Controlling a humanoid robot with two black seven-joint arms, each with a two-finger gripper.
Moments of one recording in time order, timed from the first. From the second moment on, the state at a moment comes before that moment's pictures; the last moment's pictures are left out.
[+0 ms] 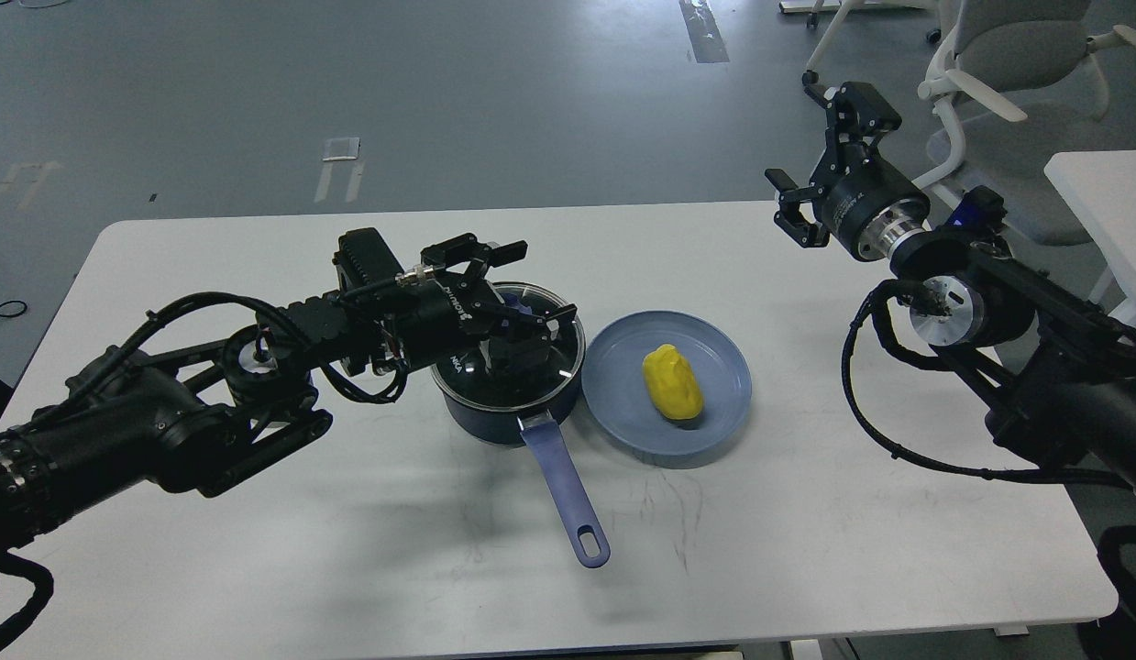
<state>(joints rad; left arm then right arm) -0.89 0.33 -0.24 -0.98 2.00 0.32 -0.40 0.79 -0.42 0.66 0.97 -0.17 0.01 0.17</state>
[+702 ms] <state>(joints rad) -0.86 0.34 -0.24 -0.98 2.01 0.36 -0.40 0.81 -0.42 0.66 0.97 -0.18 0.01 0.17</state>
